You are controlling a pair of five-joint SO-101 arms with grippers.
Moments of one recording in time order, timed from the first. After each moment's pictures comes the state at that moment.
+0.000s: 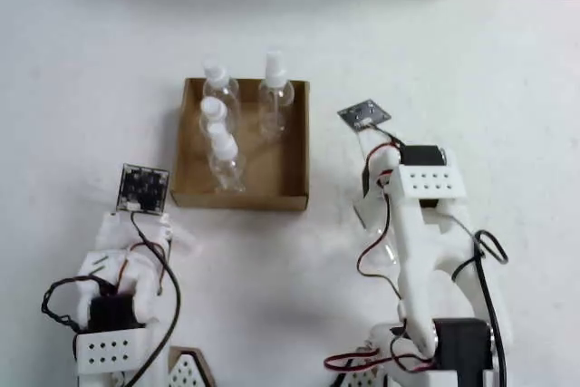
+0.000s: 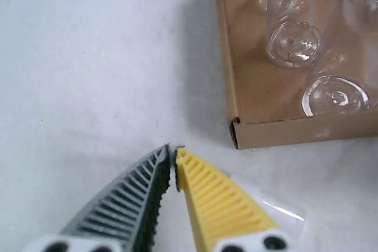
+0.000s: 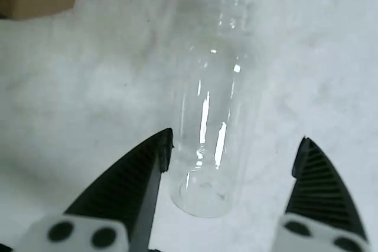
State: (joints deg) left arm -12.2 -94.0 97.6 46.2 -13.8; right arm -4.8 -16.1 37.1 72.4 25.9
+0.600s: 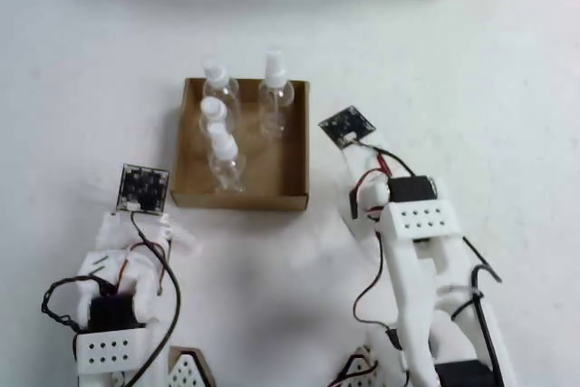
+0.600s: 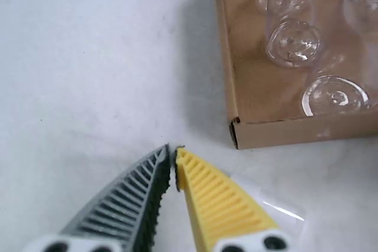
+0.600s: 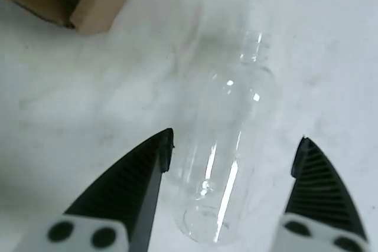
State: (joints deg) left arm -12.2 -94.0 97.6 46.2 -13.8; right arm -9.9 -29.4 48.3 63.6 27.0
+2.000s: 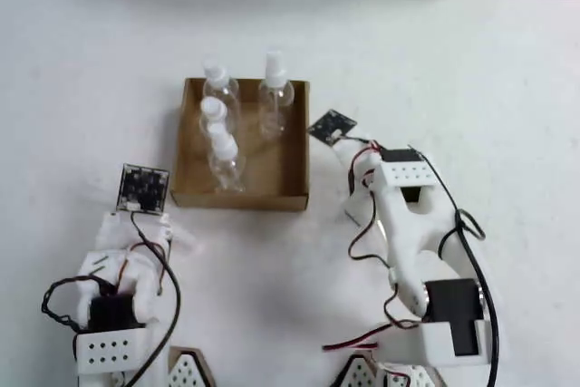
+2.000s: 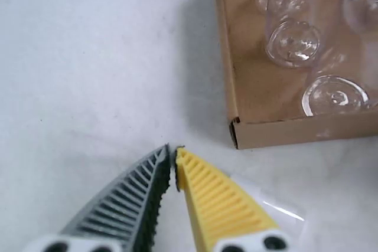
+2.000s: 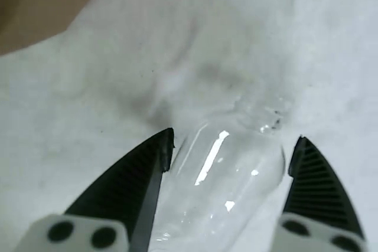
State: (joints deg) left arm -12.2 -94.0 97.6 46.2 -13.8; right arm -7.1 -3.9 39.1 54.9 41.5
